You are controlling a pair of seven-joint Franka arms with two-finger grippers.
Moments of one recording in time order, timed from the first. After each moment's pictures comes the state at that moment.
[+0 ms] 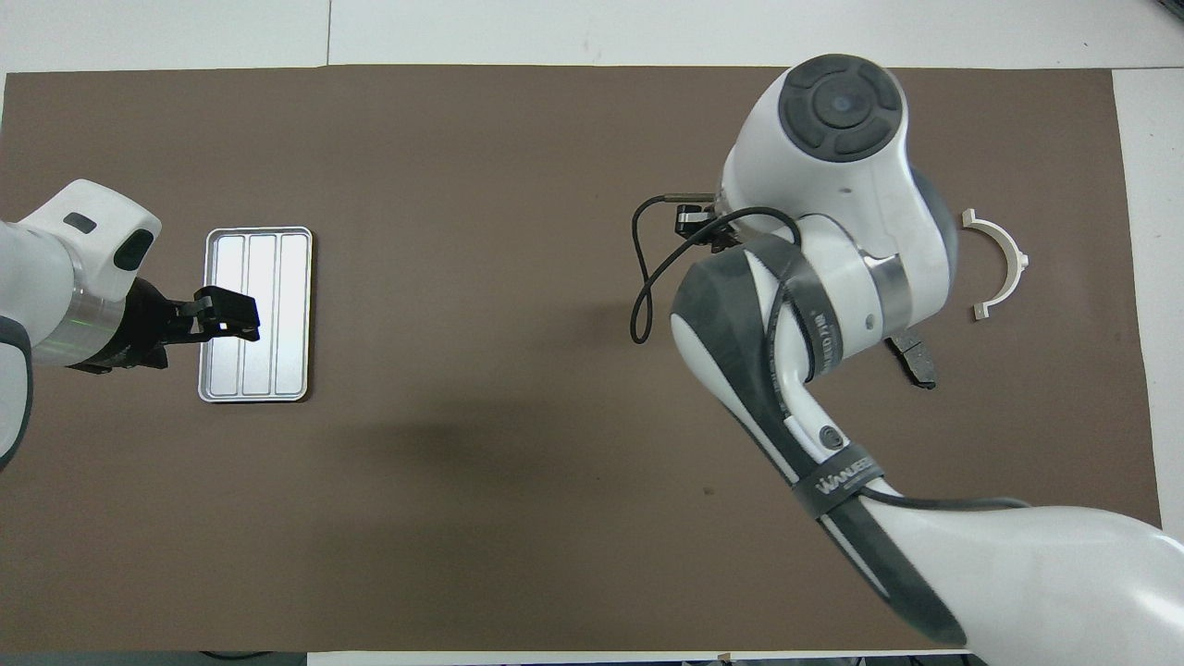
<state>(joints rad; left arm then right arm) -0.11 -0.11 -0.02 -1.93 -0.03 1.78 -0.35 0.38 0.38 0.05 -1.49 -0.07 1.89 0.62</state>
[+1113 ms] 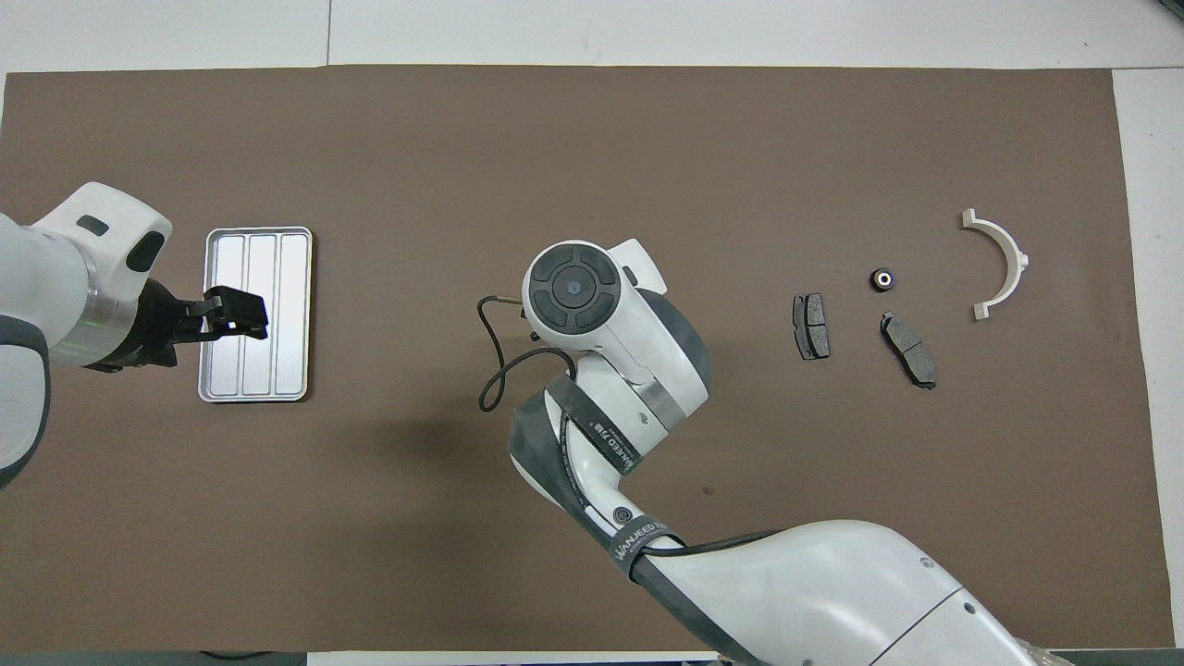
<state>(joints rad) -0.12 -0.11 -0.02 -1.96 -0.03 1.81 -0.35 0.59 0.51 0.05 -1.63 -0.07 2.19 0.94</state>
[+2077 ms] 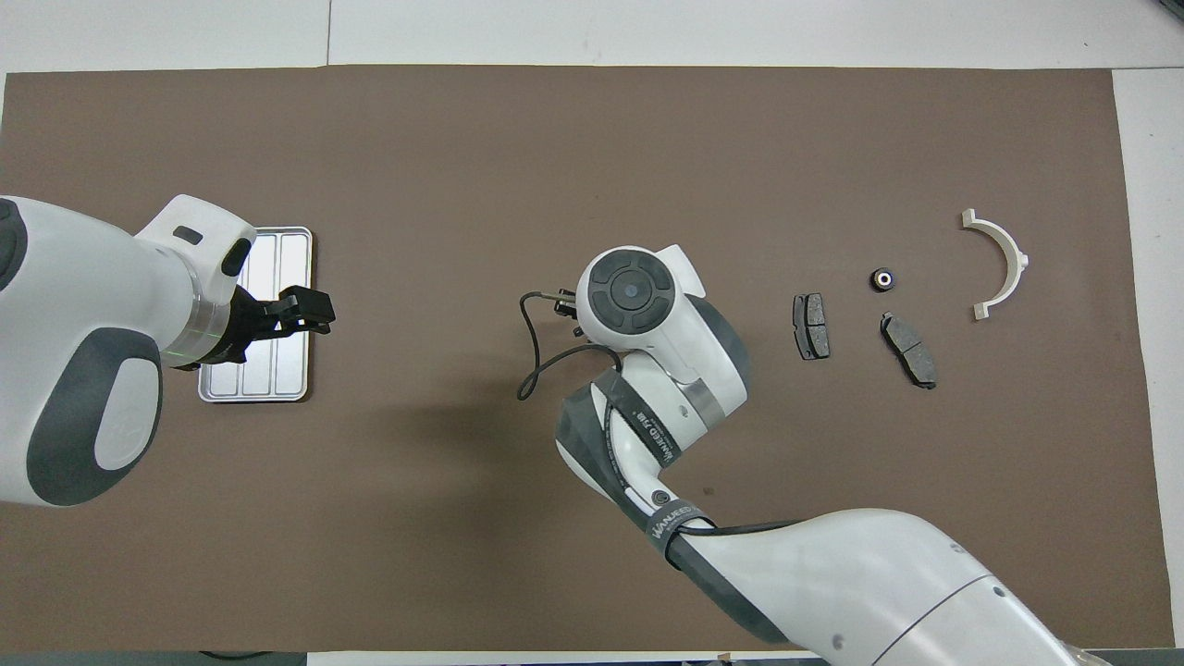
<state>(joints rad) -0.21 -0.07 -0.02 -2.03 -0.03 1.96 -0.48 0.51 0.46 0.04 -1.73 -0.07 2.28 0.91</state>
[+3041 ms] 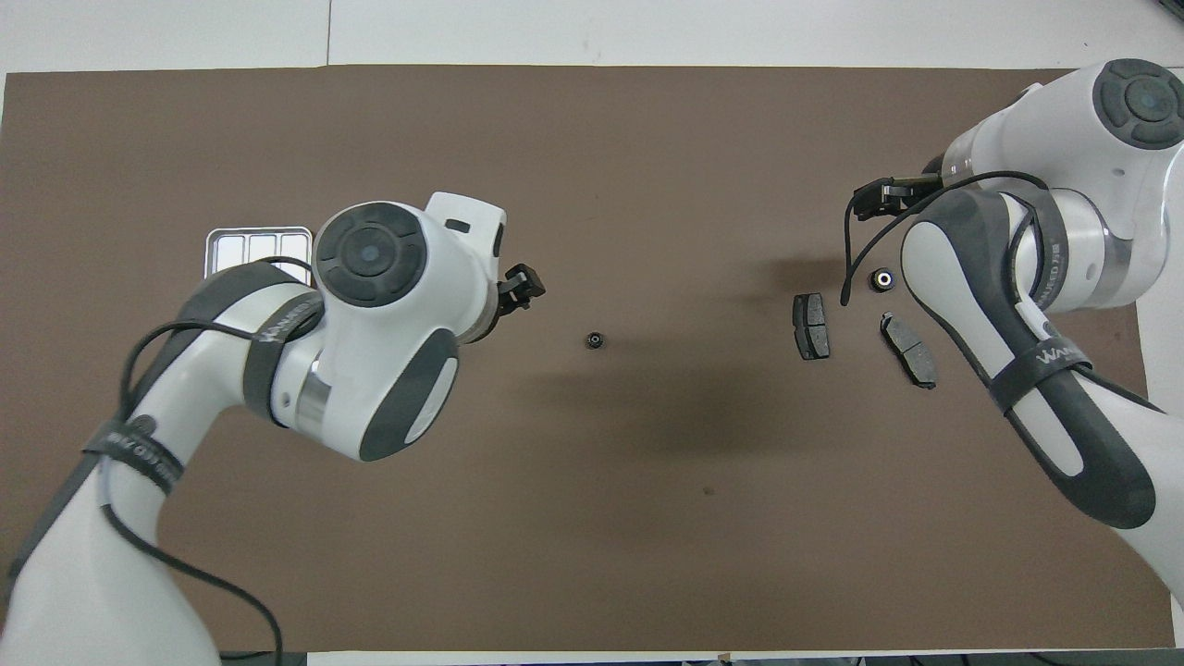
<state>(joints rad) -0.56 0.27 -0.03 -1.78 -0.03 2.09 -0.99 -0.02 0.37 0.04 -1.70 0.00 2.14 0.06</state>
